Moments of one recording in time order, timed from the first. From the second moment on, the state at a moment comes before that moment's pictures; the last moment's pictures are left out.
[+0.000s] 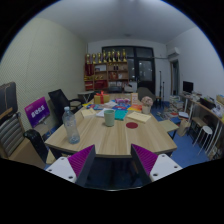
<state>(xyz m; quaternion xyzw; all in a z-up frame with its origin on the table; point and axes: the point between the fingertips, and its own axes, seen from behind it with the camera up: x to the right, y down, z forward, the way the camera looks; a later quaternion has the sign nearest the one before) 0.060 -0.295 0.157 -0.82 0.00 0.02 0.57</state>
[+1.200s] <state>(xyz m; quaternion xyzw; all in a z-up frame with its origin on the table) -0.171 -0.030 0.071 -0.78 -0.02 0.01 0.62</state>
